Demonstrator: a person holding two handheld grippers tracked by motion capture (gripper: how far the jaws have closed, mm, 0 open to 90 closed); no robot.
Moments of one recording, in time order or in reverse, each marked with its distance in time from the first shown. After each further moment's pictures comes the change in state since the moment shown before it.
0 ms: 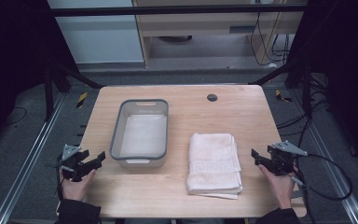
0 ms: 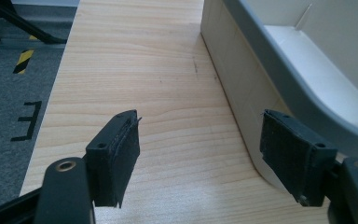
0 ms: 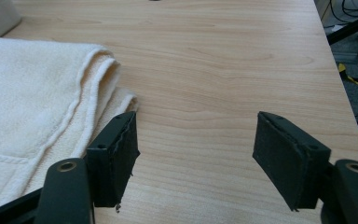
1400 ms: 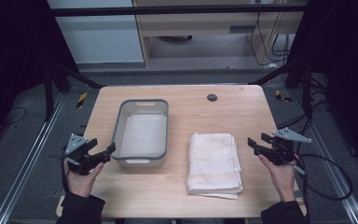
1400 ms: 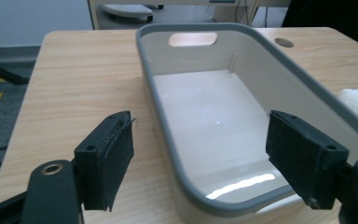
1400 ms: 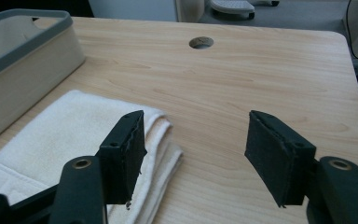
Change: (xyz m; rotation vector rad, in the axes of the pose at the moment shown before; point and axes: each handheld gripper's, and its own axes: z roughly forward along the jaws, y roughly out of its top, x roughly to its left) left arm -0.054 0.046 -0.021 -0.083 -0.114 0.088; right arm 0.014 0.049 -0.014 -0.069 0.143 -0.048
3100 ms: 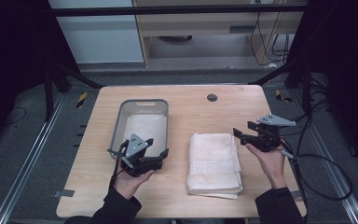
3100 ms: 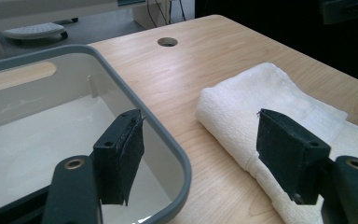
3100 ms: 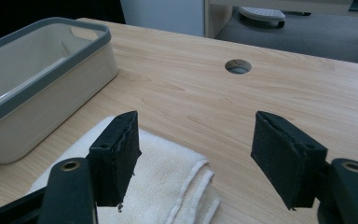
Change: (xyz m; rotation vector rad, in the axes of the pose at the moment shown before) left arm -0.137 0.011 0.039 0.012 -0.263 0.210; right arm 0.027 0.041 0.024 0.014 0.089 -0.077
